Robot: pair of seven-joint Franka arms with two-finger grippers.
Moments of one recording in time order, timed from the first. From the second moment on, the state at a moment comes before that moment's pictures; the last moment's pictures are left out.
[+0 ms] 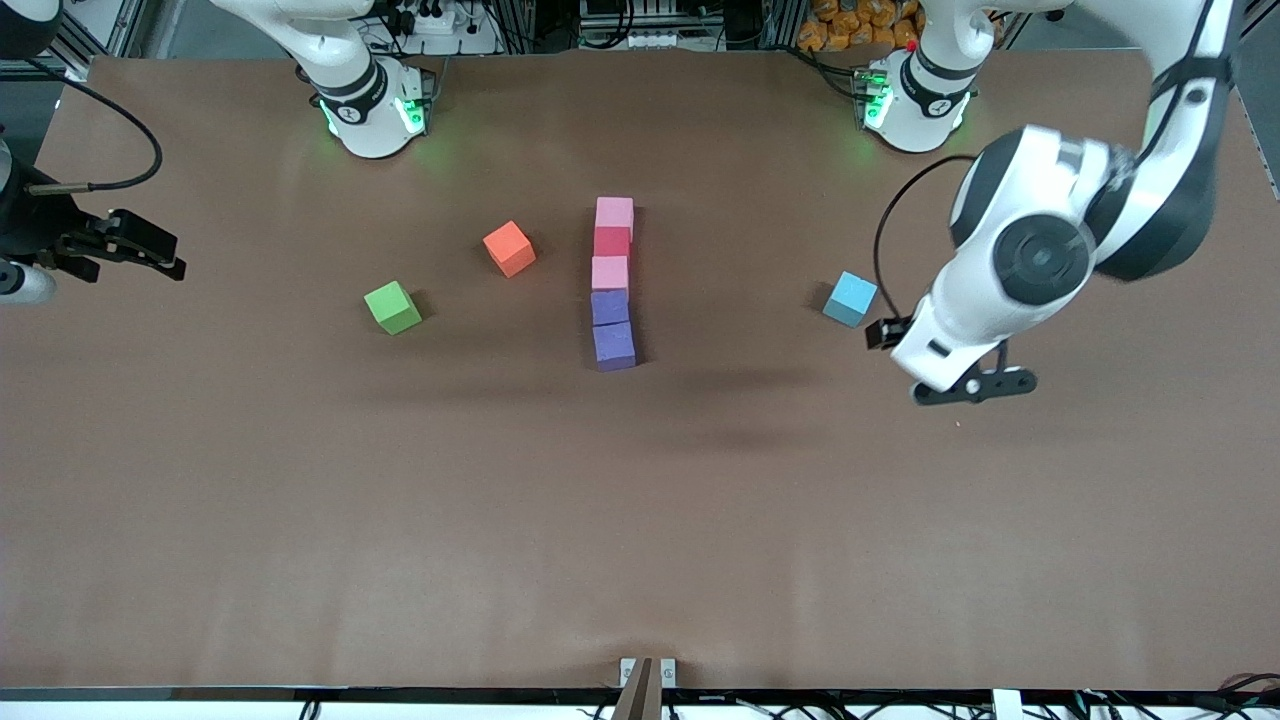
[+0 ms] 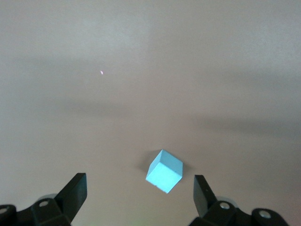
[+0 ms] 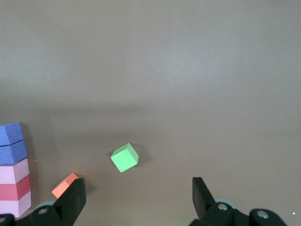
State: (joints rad) left arm -0.12 0.23 -0.23 -1.67 0.13 1.70 -0.45; right arm -0.07 0.02 0.07 -1.56 0.02 1.54 0.00
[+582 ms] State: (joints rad) left arm -0.06 0.00 -0.19 -1.71 0.08 1.67 -0.25; right arm -0.07 0.02 0.07 -1.56 0.02 1.54 0.00
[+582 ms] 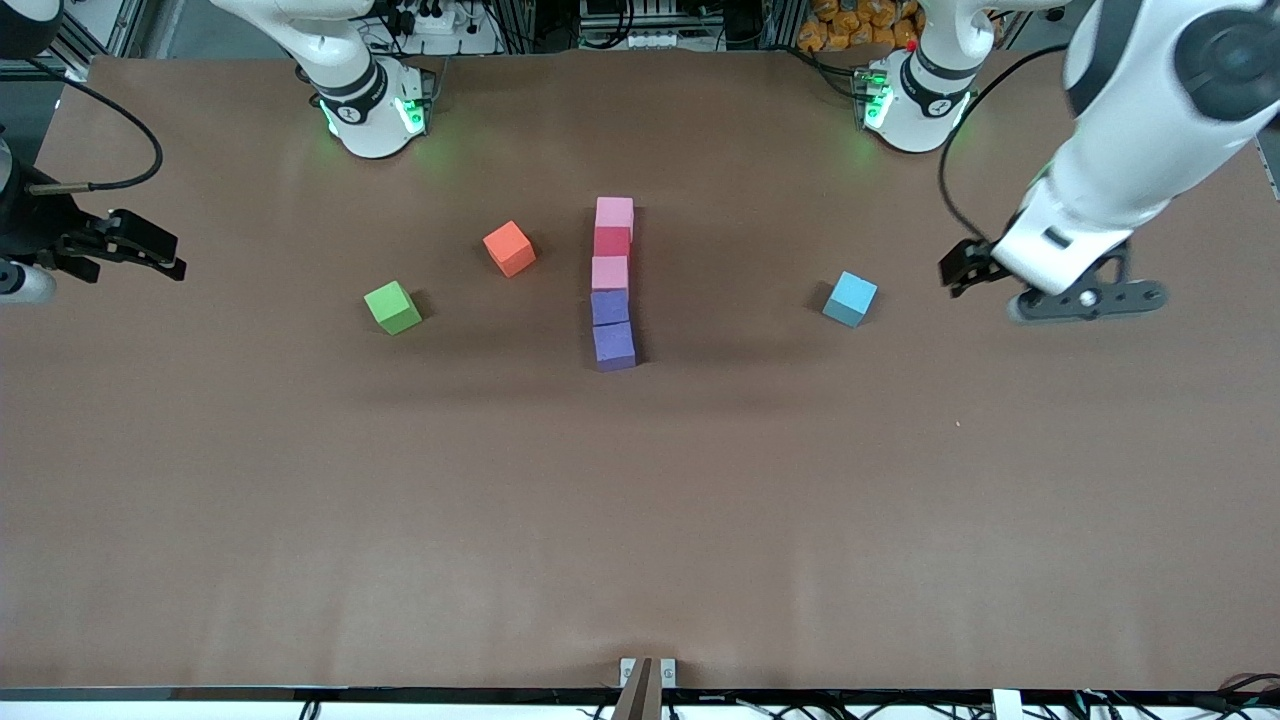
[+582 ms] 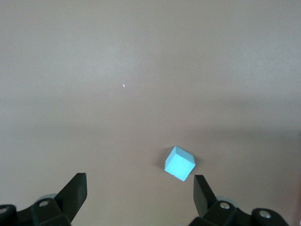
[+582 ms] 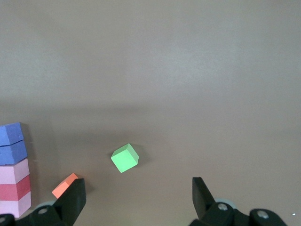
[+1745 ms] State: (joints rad) left arm -0.01 0.00 -0.15 -1.50 -0.01 1.43 -0.09; right arm -0.06 0.02 0.07 -1.56 0.02 1.54 0.00
